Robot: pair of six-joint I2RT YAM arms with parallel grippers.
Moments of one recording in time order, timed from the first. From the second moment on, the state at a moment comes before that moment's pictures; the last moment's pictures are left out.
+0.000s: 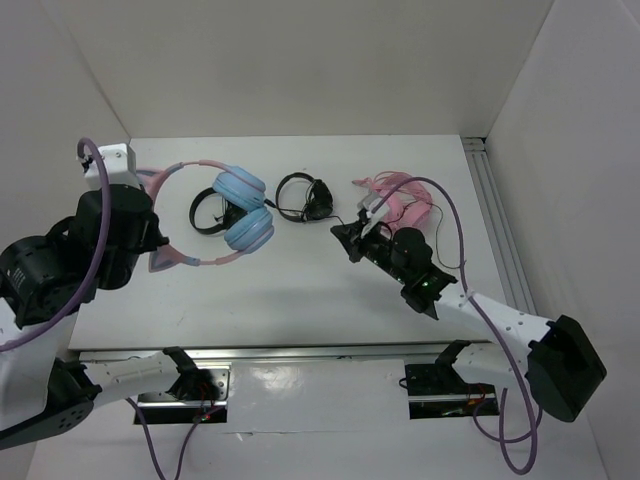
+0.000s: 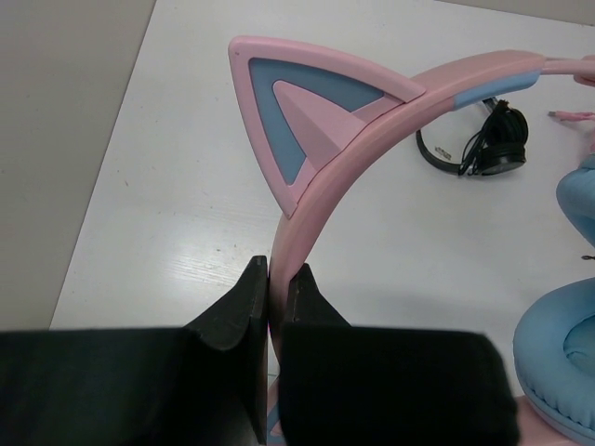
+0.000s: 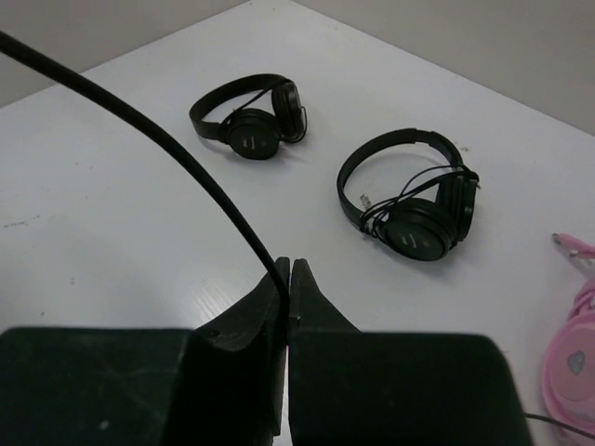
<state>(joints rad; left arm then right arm) -0.73 1.06 1.91 -1.50 -0.81 -0.57 0.69 1.11 0.57 0.52 -0.10 0.03</state>
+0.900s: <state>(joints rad) -0.87 1.29 1.40 -0.95 0.00 0.03 0.91 0.89 0.75 0.07 0.27 -0.04</state>
